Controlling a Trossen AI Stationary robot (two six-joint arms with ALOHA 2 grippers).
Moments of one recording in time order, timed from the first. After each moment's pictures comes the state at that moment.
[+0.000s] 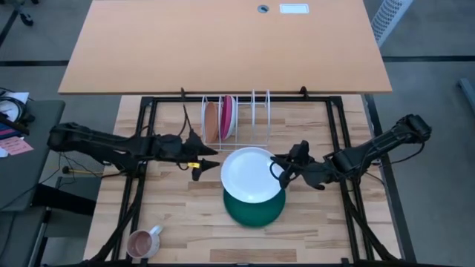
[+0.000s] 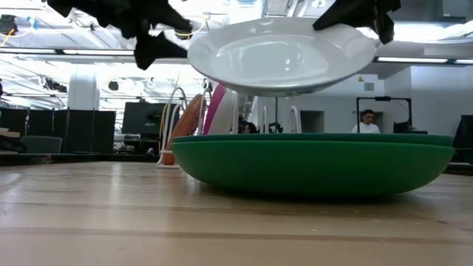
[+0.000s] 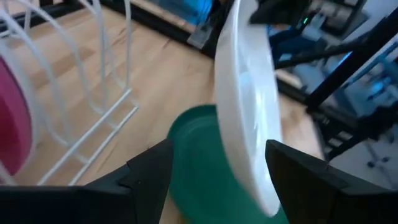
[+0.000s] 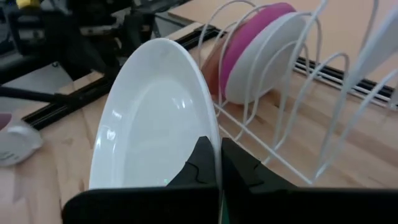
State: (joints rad) left arm -0.06 1.05 0.65 0.10 -0.13 -0.45; right arm 0.41 1.17 0.84 -0.24 0.84 0.70
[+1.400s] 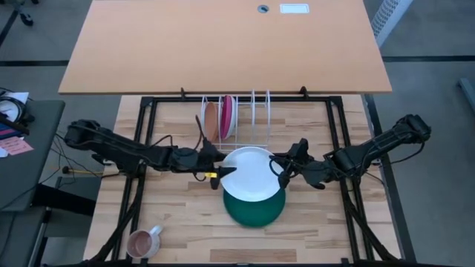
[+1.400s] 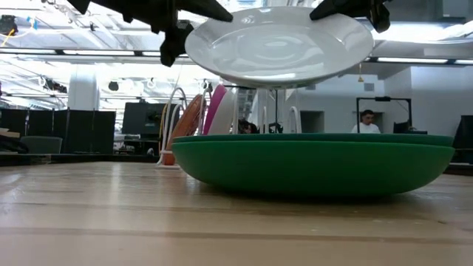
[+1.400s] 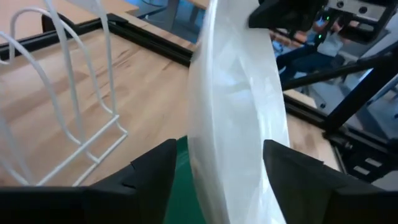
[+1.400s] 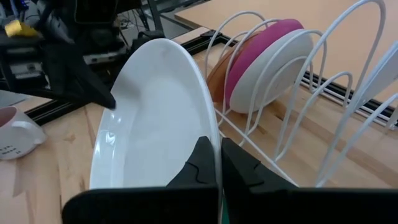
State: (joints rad) left arm -0.18 1.34 0.75 0.34 -0.34 -0.44; right arm 0.41 1.18 0.89 -0.26 0.84 0.63
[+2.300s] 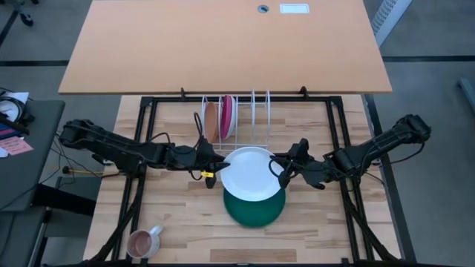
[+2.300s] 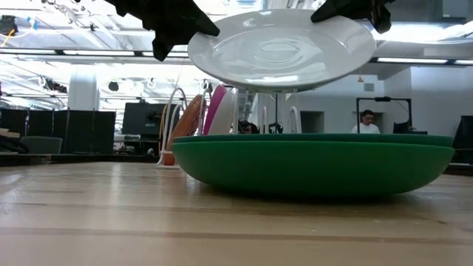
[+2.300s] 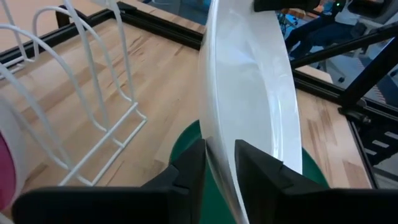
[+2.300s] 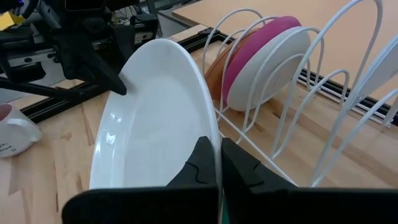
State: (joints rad) left arm -0.18 1.26 0.80 0.11 -0.34 -0.40; right arm 0.41 1.18 0.89 -0.27 0.84 0.64
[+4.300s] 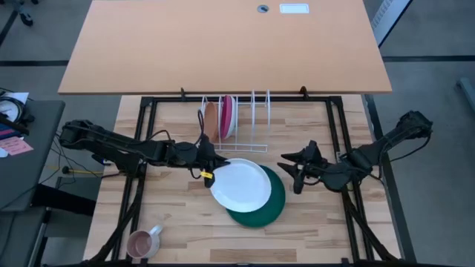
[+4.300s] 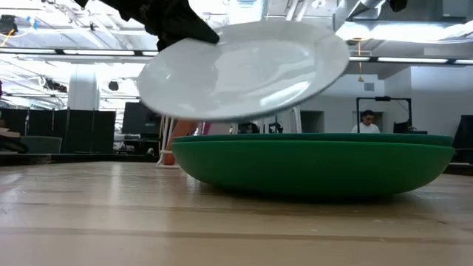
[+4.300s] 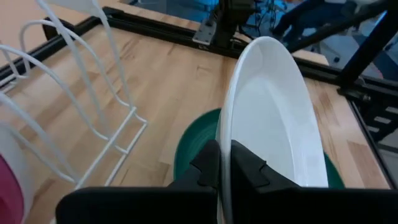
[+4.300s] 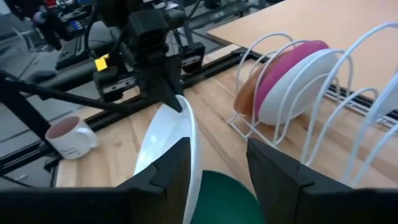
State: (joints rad) left arm -0.14 1.25 0.80 0.12 -0.25 -0.27; right arm 0.55 1.07 0.90 -0.28 0.88 0.62
